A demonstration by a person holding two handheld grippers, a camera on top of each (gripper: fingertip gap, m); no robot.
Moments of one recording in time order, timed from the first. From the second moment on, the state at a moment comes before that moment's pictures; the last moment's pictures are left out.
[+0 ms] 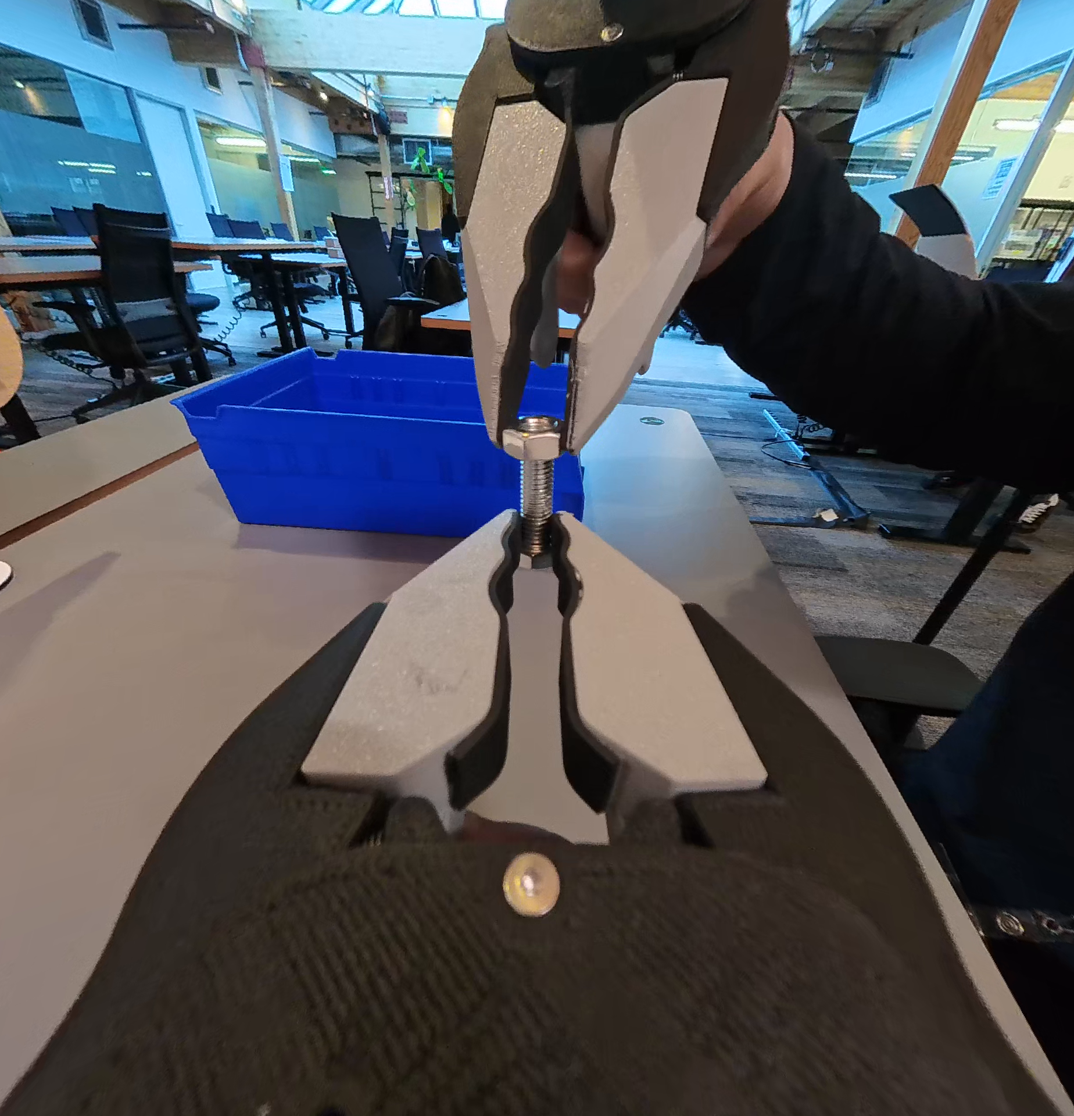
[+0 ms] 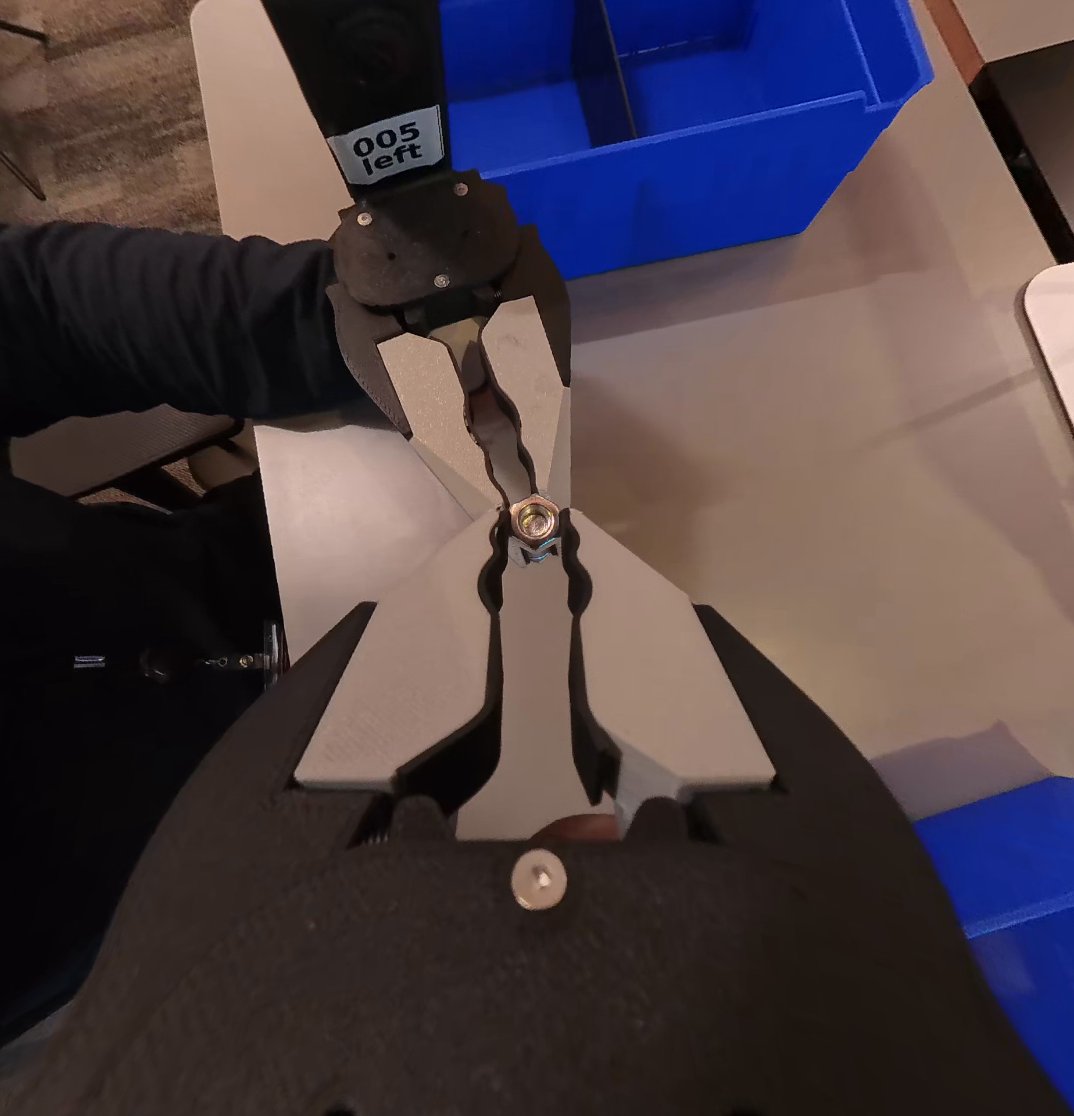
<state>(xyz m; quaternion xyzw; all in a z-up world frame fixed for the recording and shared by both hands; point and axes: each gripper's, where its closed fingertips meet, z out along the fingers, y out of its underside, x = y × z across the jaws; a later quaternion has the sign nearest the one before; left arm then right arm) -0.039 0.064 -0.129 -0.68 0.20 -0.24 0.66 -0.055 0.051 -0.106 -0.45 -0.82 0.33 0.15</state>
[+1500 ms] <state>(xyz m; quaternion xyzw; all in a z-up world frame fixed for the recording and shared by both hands) -0.042 0.063 -0.119 -0.67 0.18 -0.25 0.67 -0.055 0.052 -0.084 -0.31 -0.63 0.66 0.26</state>
